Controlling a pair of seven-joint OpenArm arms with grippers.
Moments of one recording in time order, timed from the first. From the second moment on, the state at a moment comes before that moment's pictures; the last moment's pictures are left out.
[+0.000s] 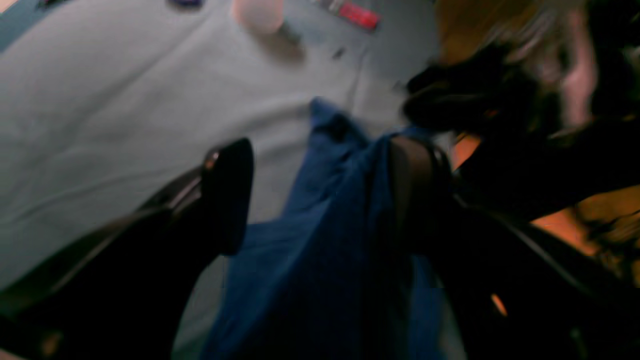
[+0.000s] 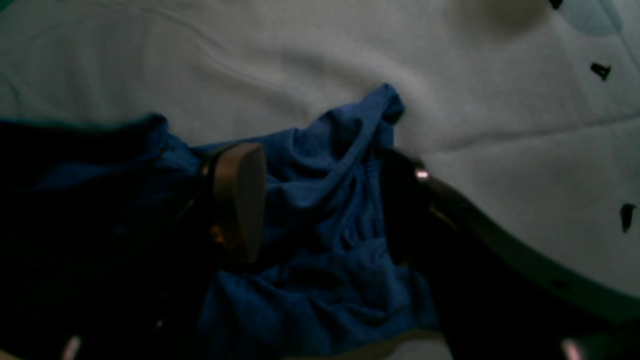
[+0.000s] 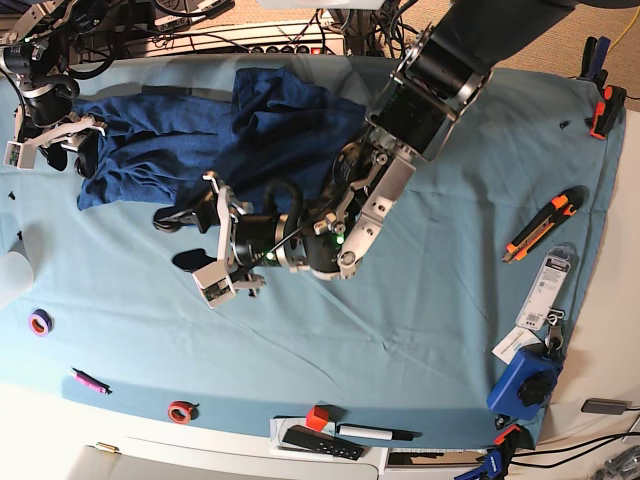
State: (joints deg) left arm -24.1 10.2 31.0 73.6 -30.9 -41.7 38.9; right arm -16.4 7.4 56.4 111.0 38.1 35.9 -56.8
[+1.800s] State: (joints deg) left arm -7.5 -10.2 7.9 73.7 -71.1 -43.3 65.1; right arm -2.2 22.1 57.3 73.8 48.8 33.8 -69.0
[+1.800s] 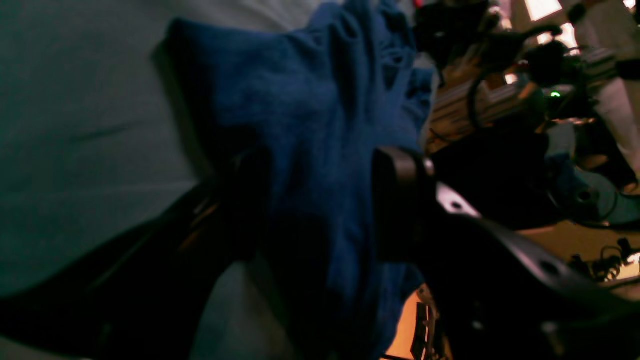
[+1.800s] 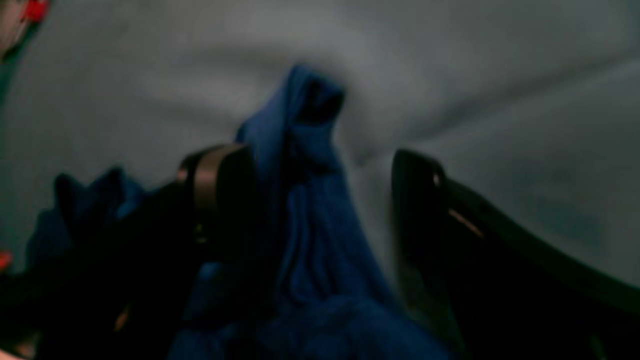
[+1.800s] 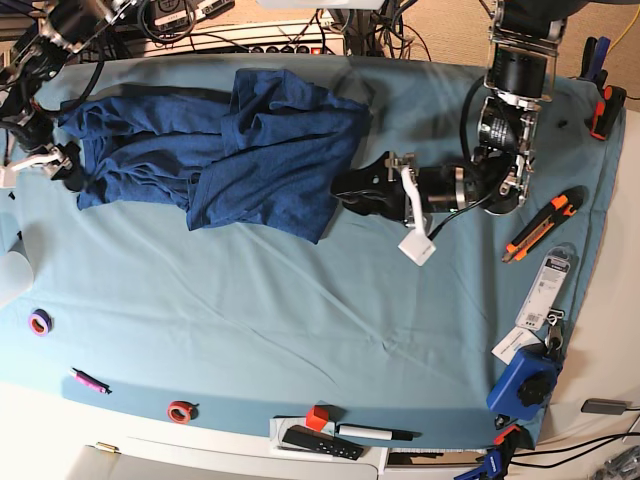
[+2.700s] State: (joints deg) left arm -7.5 -10.2 7.9 73.7 -70.6 -43.3 65.1; right arm -7.6 26.7 57.3 61.4 70.1 39.4 -76.5
